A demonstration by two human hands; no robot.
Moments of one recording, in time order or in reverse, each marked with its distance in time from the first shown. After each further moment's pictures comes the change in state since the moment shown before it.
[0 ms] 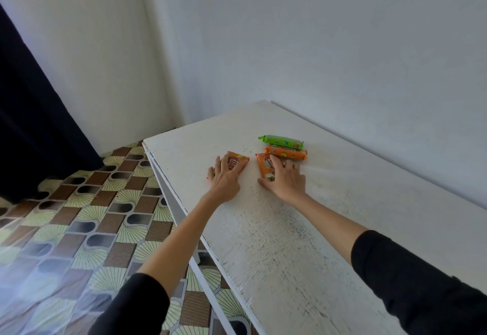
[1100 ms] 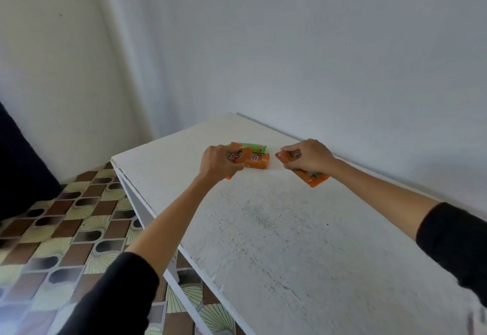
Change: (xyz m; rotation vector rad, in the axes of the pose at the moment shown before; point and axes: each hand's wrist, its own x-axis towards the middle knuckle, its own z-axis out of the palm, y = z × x) left_hand -0.017 0.084 -0.062 -0.211 0.176 0.147; right_hand -0.050 0.084 -0.132 0.018 0.017 -0.078
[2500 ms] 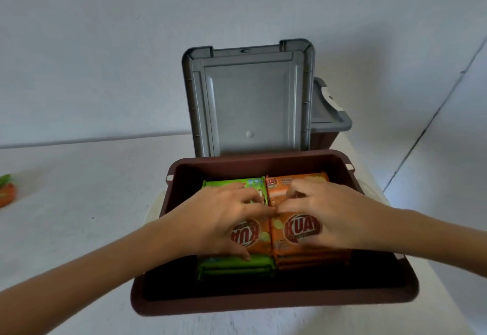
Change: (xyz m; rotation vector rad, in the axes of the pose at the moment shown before) left_hand -0.232 0.357 0.120 0.267 -0.625 1.545; right_hand -0.471 0.172 -0.072 -0.147 -0.113 0.227
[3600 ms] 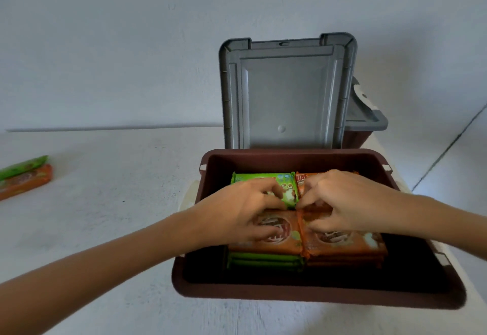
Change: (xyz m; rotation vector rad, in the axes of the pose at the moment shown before) left_hand -0.012 -0.003 0.004 -0.265 0.032 -0.111; right_hand 0.032 -0.014 -0.014 -0.053 -0.062 0.004
